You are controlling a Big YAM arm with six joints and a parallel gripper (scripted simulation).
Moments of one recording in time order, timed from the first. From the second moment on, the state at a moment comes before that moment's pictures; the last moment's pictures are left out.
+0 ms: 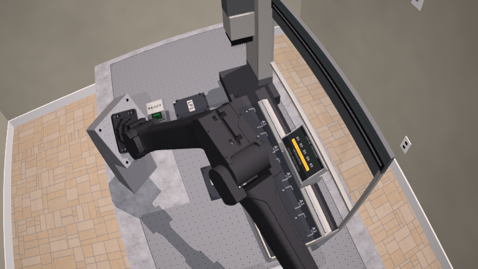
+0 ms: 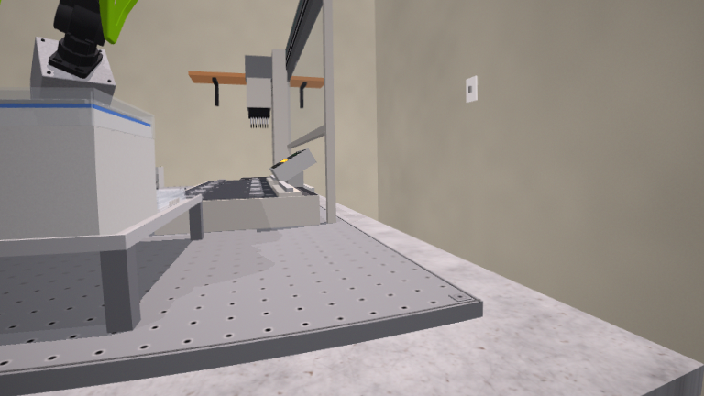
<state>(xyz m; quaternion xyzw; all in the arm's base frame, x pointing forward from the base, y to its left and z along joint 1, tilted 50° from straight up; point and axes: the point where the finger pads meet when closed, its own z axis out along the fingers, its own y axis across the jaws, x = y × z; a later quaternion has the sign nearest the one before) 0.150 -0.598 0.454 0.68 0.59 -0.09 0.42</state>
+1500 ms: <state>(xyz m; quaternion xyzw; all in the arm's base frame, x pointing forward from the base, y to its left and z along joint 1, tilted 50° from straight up) 0.073 -0.605 0.412 0.68 0.59 -0.09 0.42</state>
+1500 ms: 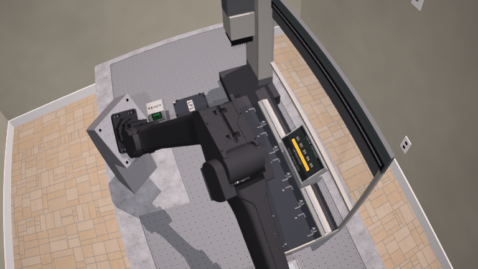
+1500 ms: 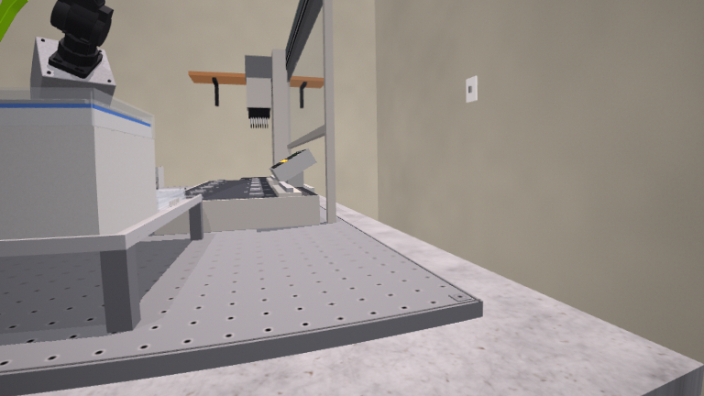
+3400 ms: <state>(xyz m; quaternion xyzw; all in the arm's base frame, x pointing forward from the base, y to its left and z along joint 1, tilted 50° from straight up) -0.023 -0.611 0.357 0.68 0.59 -0.09 0.42</state>
